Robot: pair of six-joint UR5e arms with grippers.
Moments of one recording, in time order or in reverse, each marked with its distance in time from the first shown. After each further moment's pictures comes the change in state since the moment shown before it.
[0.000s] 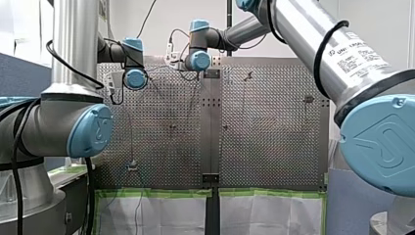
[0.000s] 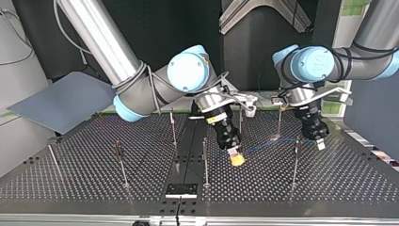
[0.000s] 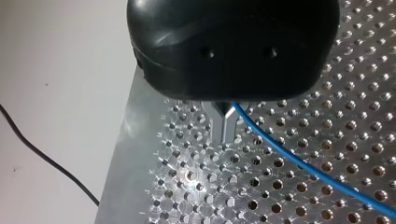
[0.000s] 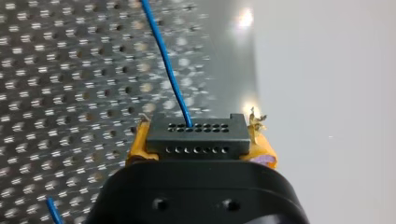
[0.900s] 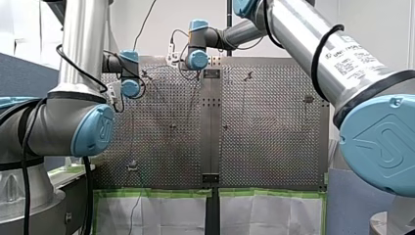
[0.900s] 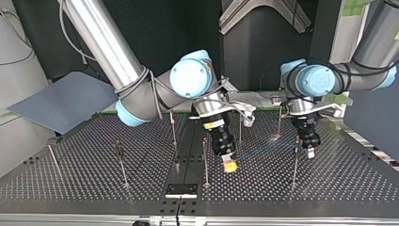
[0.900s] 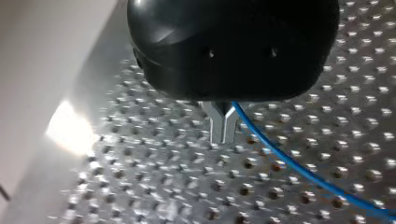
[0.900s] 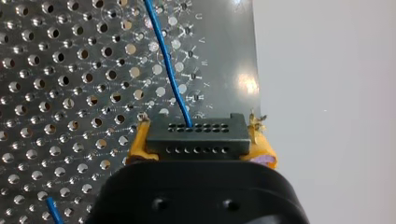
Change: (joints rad) left arm 0.069 -0.122 0.036 0.059 0.217 -0.058; right arm -0.002 0.038 -0.067 0.035 0.101 -0.030
